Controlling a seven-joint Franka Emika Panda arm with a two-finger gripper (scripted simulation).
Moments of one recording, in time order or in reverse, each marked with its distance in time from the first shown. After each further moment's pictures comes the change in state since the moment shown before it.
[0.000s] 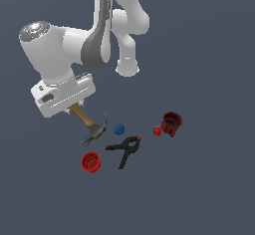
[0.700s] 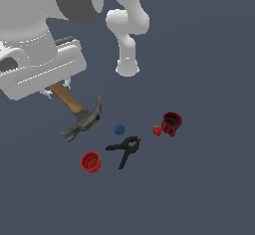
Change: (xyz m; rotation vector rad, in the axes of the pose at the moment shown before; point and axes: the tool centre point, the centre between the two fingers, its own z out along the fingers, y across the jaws) arm 0.034 0.023 -0.134 0.002 0.000 -0.001
